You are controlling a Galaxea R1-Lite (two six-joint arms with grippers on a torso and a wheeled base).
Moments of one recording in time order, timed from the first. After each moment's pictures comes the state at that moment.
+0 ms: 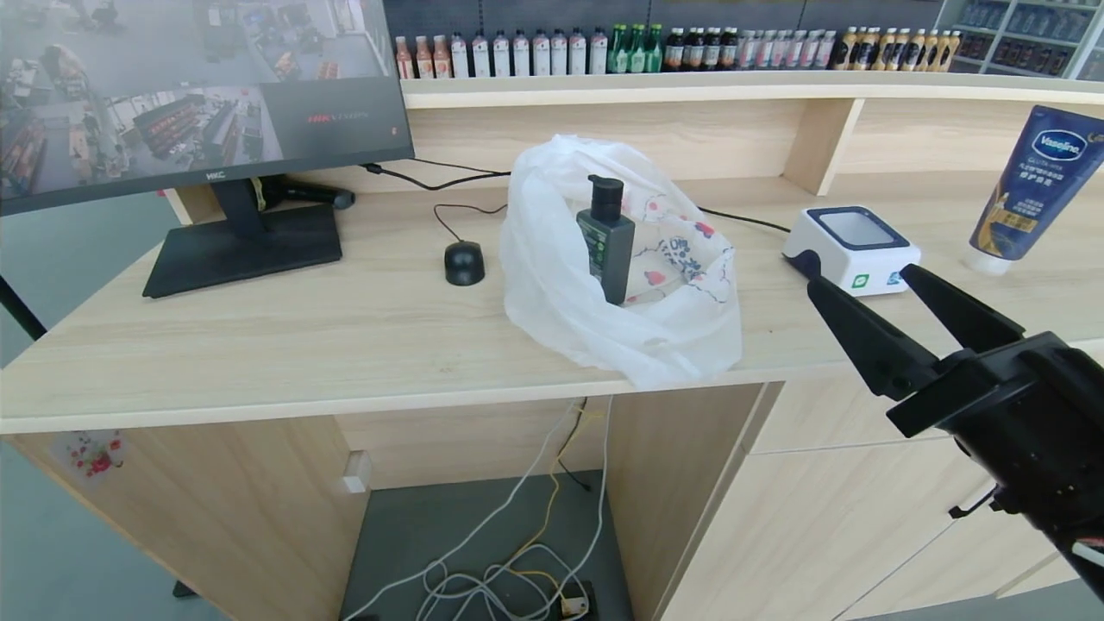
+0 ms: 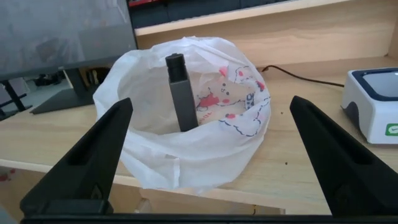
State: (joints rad) left arm 0.00 0.00 0.00 0.00 0.00 0.00; right arm 0.63 1.44 -0.27 -1.57 -0.23 0.02
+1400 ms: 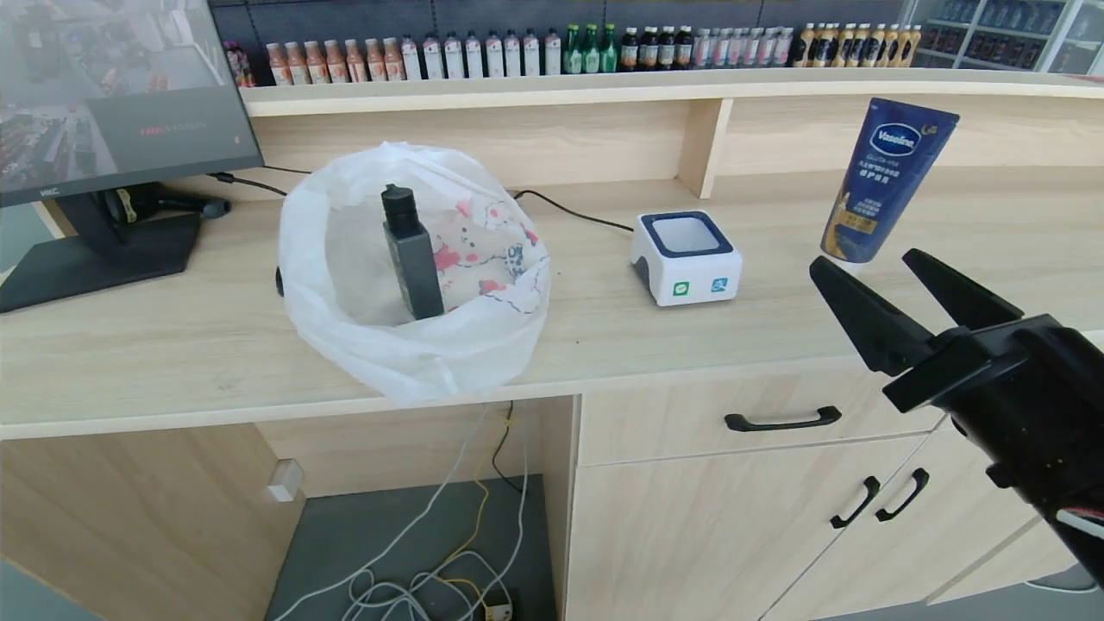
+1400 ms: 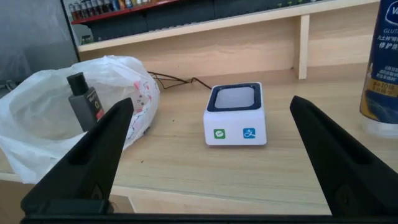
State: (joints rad) left arm 0.00 0.00 0.00 0.00 0.00 -0.01; right arm 0.59 1.46 -0.30 -1.57 -0.21 0.02
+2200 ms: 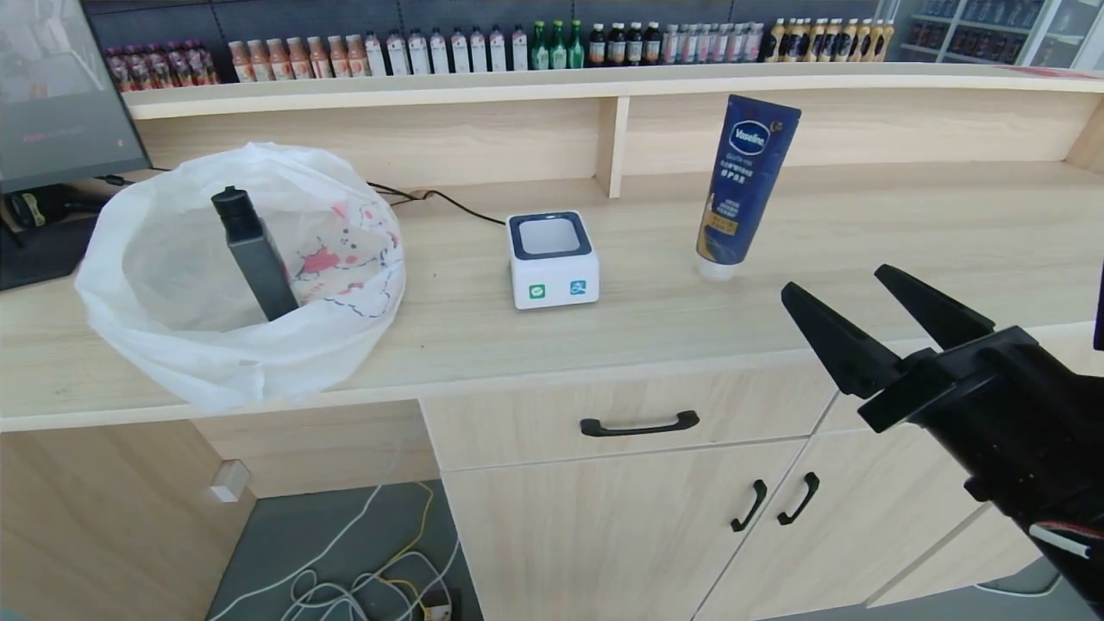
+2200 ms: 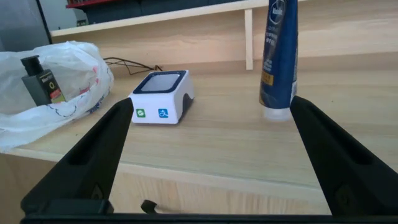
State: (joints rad) left arm 0.00 0.00 0.00 0.00 0.00 -0.01; right arm 0.60 1.49 -0.29 -1.57 -0.18 -0.01
